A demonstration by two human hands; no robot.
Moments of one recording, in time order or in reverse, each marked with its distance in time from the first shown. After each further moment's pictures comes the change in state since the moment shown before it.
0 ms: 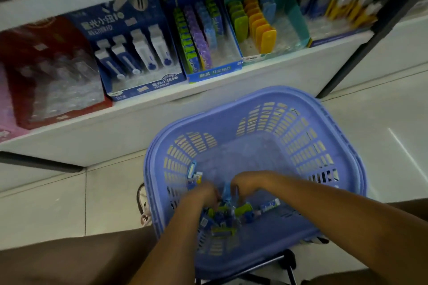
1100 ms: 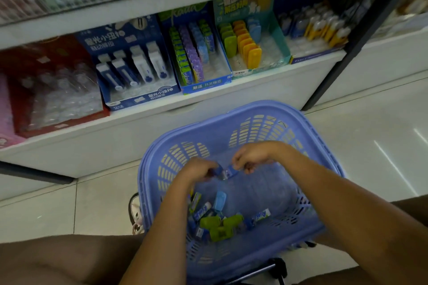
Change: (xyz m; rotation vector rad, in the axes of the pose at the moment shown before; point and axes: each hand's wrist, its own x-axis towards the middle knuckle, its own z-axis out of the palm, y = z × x) left_hand -0.020 0.027 -0.060 -1.011 0.331 0.057; right_hand -0.080 0.028 -0.070 0.715 0.147 -0.075
